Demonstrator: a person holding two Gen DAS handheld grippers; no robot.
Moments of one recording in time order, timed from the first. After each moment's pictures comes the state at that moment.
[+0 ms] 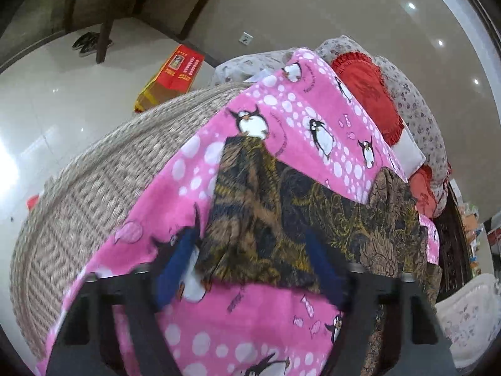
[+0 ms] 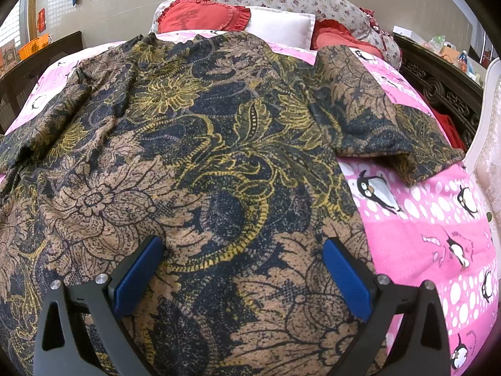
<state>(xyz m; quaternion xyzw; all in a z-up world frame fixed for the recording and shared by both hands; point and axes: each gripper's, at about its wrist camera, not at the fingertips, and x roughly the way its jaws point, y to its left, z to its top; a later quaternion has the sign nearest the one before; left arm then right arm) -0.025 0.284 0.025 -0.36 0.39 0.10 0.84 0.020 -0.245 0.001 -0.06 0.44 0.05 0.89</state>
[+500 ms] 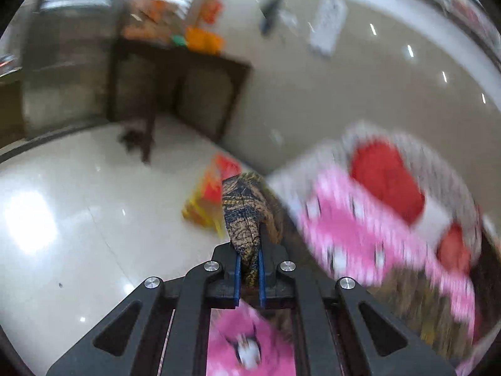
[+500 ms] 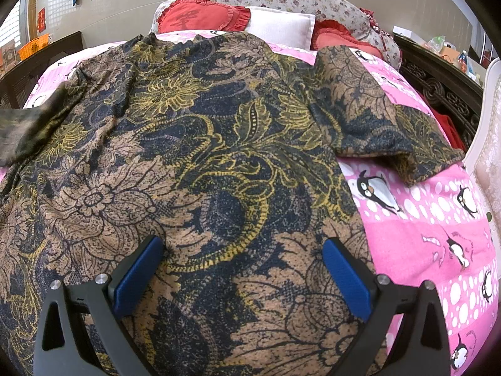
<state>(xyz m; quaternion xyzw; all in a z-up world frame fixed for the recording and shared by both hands) -0.090 0.335 0.155 -0.27 0.19 0.27 0.91 0.019 -0.245 0.001 -0.06 0.44 0.05 0.90</state>
